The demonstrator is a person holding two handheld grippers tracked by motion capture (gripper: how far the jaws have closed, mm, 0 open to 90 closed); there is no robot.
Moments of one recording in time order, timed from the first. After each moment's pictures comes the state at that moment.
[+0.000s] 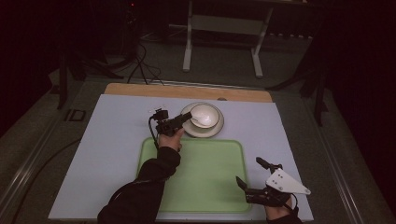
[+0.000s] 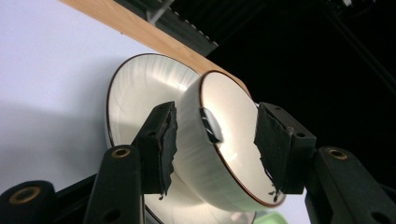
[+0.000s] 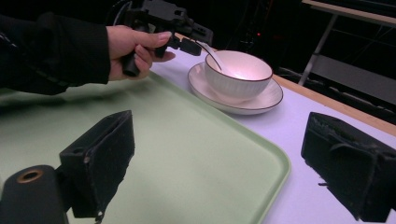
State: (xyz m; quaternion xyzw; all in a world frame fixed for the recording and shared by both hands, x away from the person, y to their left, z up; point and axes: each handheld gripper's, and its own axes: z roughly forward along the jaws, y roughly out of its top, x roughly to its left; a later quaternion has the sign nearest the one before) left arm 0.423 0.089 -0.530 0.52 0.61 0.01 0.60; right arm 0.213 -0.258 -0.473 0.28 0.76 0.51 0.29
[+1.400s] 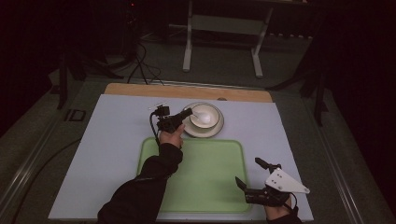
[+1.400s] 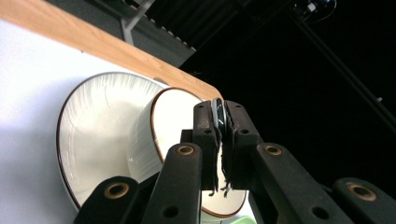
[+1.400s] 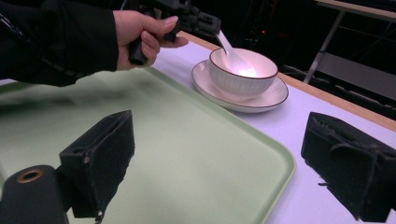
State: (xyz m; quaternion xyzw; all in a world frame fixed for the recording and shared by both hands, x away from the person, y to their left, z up) left arm 0.421 0.086 -0.505 0.53 0.57 0.00 0.63; right arm 0.214 -0.258 -0.474 0.28 0.76 0.51 0.29
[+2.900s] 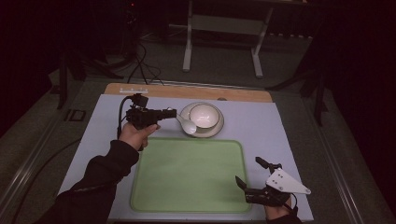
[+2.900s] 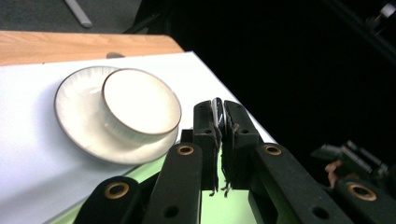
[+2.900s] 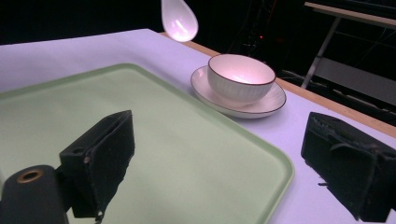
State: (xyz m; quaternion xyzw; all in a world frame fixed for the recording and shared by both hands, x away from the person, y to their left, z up) left arm 0.365 0.156 -0.402 0.71 0.42 -0.04 0.57; right arm 0.213 -0.257 -0.472 0.28 0.76 0.51 0.29
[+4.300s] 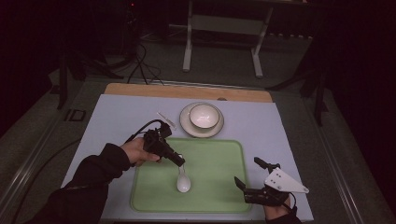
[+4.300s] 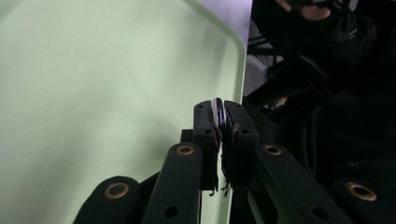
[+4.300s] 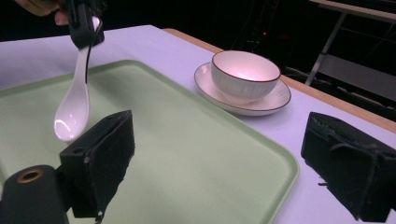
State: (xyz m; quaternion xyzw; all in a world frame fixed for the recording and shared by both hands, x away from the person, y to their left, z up) left arm 0.356 0.107 -0.455 0.88 0.21 -0.24 0.36; right arm 0.214 -0.255 -0.473 0.28 0.76 0.51 0.28
